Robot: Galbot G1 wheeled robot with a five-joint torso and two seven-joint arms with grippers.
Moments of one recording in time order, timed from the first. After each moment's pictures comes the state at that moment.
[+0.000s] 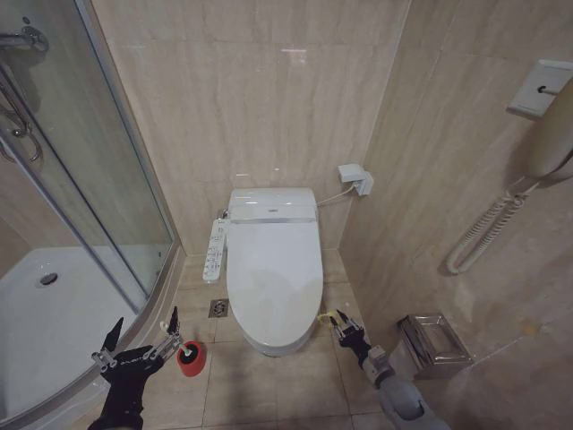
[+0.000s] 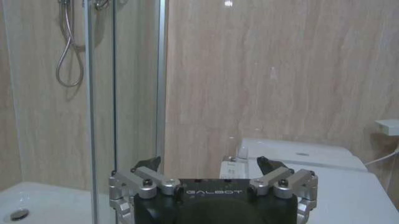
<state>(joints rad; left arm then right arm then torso) 1.95 -1.41 -0.58 -2.50 -0.20 -0.01 -0.25 -1.17 1.22 0.33 1.29 0.15 0.25 -0.15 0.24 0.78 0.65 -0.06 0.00</state>
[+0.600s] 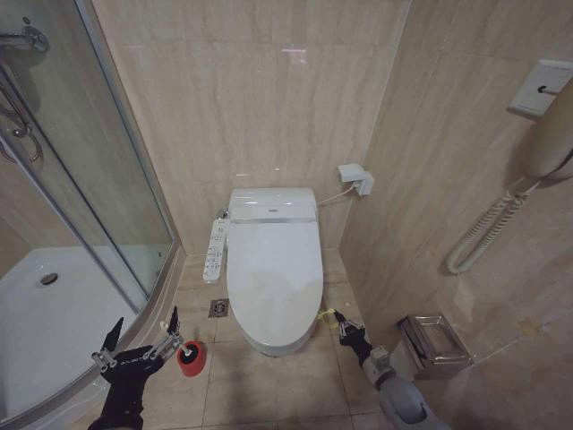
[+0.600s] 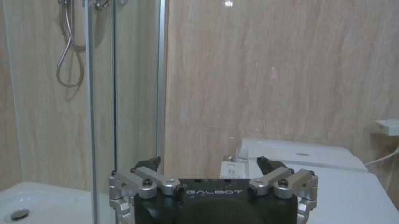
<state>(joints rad) 1.95 -1.41 -0.58 -2.50 -0.20 -0.01 -0.25 -1.21 1.21 0.34 1.40 0.22 0.24 -0.12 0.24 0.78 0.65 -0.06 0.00</state>
